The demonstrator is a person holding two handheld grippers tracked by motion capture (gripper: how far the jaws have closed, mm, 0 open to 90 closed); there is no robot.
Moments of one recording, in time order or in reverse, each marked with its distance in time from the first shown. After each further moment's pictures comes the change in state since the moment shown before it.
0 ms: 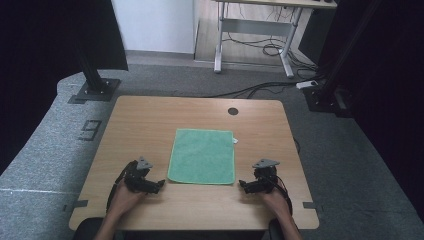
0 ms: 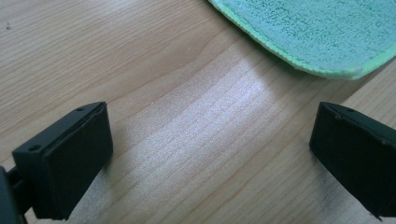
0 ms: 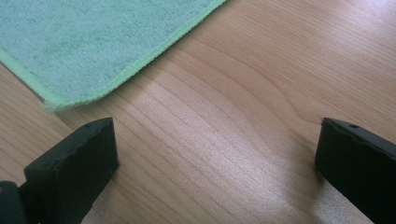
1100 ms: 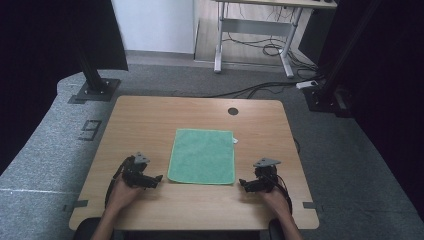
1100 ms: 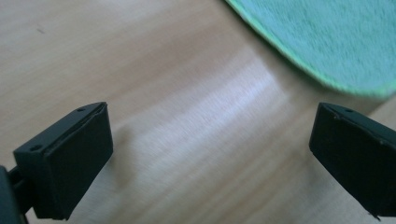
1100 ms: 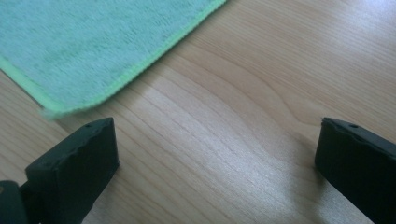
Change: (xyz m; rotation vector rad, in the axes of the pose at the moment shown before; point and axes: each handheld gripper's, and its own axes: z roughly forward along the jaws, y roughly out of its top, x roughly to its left) left arm 0.015 0.011 -0.003 0.007 0.018 -0.043; right arm -0.002 0.002 -0.001 -0.013 0.010 0.023
